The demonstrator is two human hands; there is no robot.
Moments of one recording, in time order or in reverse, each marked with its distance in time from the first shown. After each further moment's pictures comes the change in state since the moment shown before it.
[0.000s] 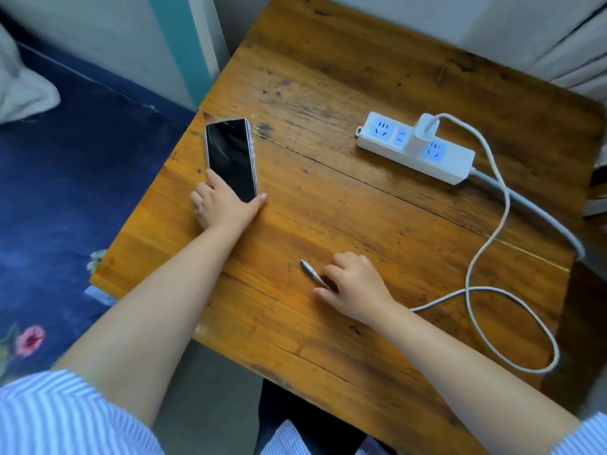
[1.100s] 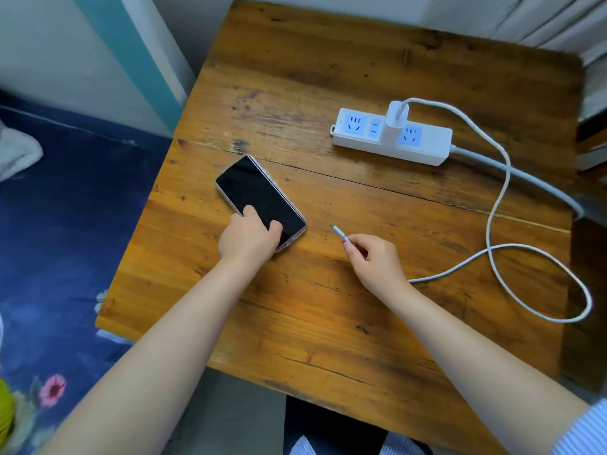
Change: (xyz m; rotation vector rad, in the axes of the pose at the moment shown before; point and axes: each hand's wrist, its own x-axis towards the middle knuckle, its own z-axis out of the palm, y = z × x) left_hand -0.047 0.029 0.004 0.244 -0.167 0.246; right_hand 0.003 0.016 -0.015 0.631 0.349 0.476
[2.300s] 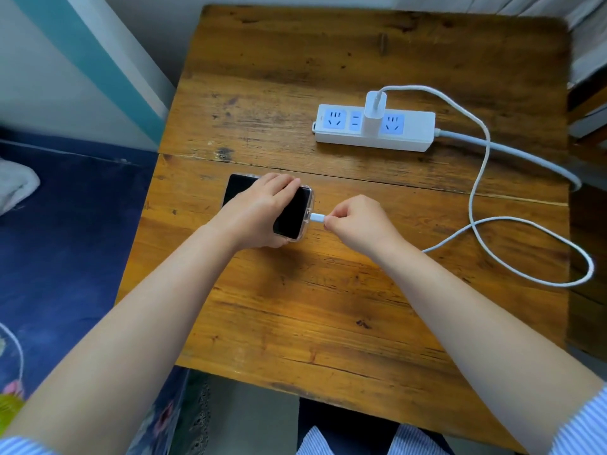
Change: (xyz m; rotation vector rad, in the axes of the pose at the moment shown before) left_hand 0.013 0.026 -0.045 0.433 -0.095 0.968; right_hand 0.026 -0.046 -0.032 0.049 -0.131 0.163
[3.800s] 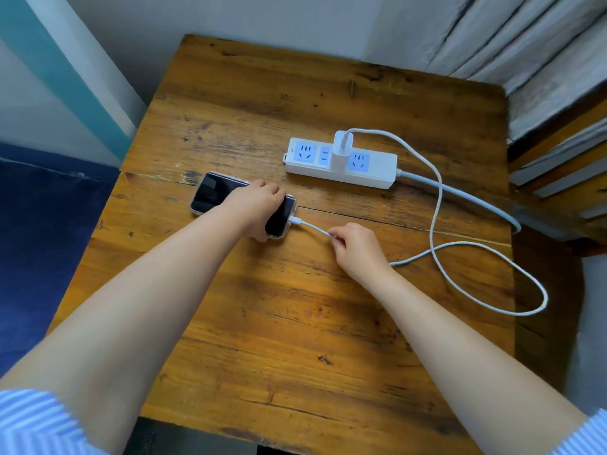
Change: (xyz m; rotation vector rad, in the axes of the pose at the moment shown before) left_hand 0.086 -0.004 0.007 0.194 -0.208 -0.143; right_hand 0.025 0.051 -0.021 -0.313 0.084 -0.060
